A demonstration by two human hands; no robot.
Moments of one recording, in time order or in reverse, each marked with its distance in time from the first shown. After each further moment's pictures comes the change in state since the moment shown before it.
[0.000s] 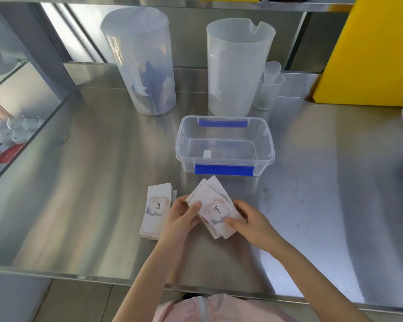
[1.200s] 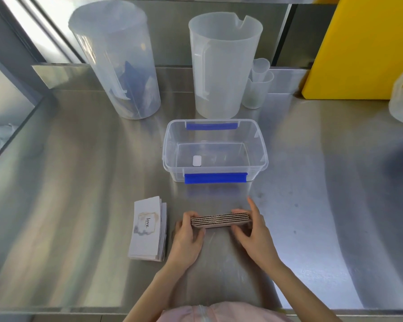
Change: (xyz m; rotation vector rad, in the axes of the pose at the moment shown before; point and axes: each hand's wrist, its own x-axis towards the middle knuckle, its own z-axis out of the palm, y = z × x) left_hand 0.030 -0.038 0.003 0.882 -0.031 0.205; right_hand 0.015 0.058 0.007 -0.091 0.332 -0.012
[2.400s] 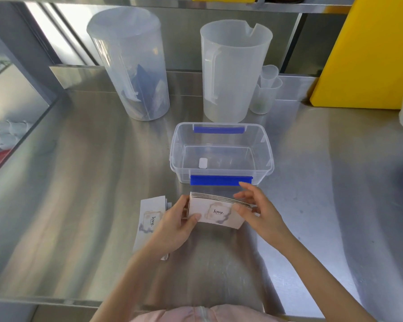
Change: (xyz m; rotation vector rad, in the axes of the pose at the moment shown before) left_hand 0.007 0.033 -0.062 -0.095 -0.141 0.119; right_hand 0.027 -0.051 -0.032 0.123 -0.171 -0.083
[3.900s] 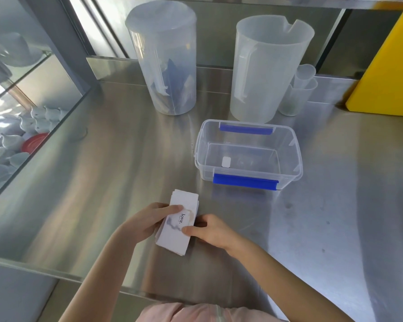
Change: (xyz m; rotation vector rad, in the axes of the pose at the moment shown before) left_hand -0.004 -0.036 -0.079 -0.429 -0.152 -0.598; right_hand 0.024 -0.021 0.120 0.075 -0.535 0.363
